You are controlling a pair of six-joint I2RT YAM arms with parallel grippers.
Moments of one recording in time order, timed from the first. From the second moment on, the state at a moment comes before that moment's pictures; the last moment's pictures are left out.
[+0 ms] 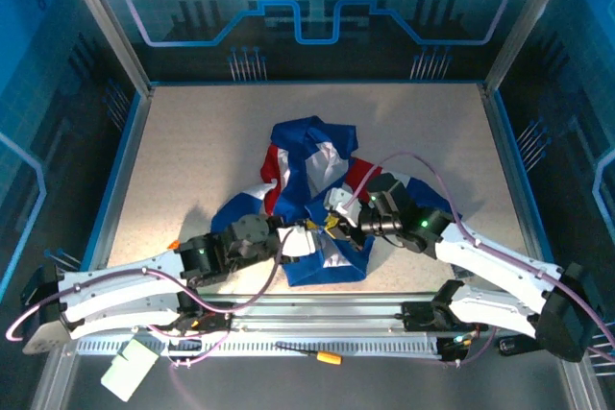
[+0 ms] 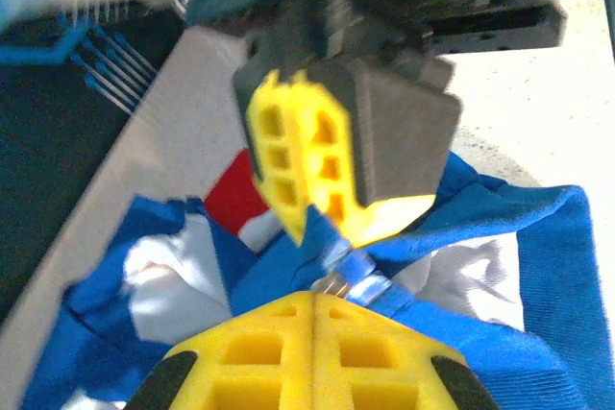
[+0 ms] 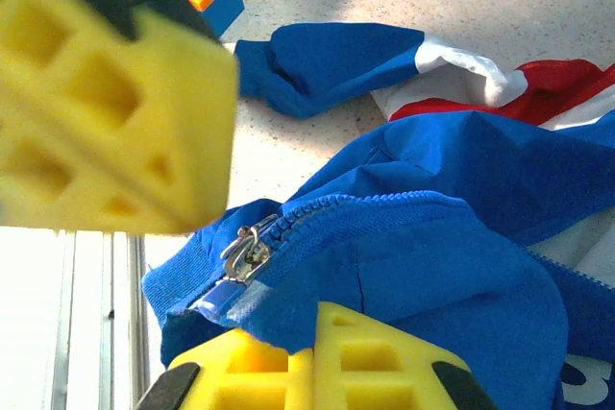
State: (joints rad) left arm -1.06 0.89 0.55 -0.06 -0.10 0.46; right arm 0.78 1.04 0.68 -0.28 -0.42 -0.25
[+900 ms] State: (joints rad) left arm -0.87 0.98 0.49 -0.02 0.34 0.15; right arm 0.78 0.97 0.62 -0.26 -0.42 -0.30
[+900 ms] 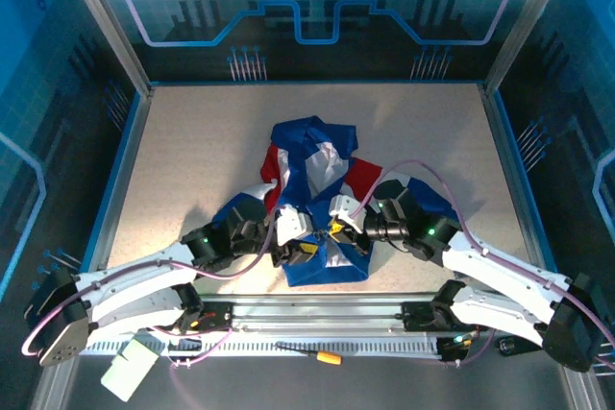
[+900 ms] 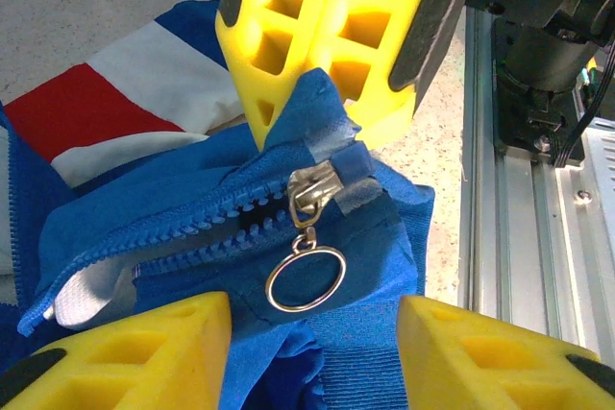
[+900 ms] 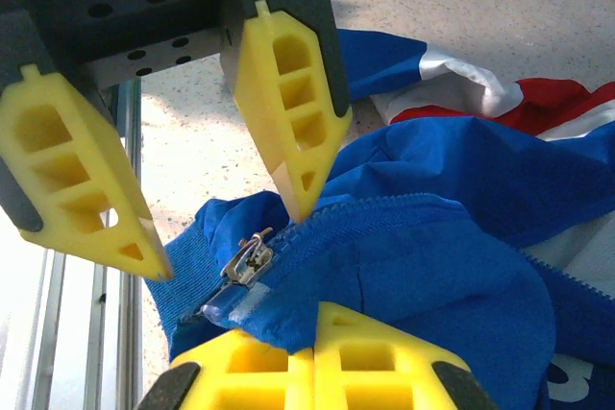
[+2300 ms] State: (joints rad) left arm -0.94 0.95 0.51 -0.04 0.17 0.14; right arm 0.78 0.93 0.59 -0.23 -0.41 -0.32
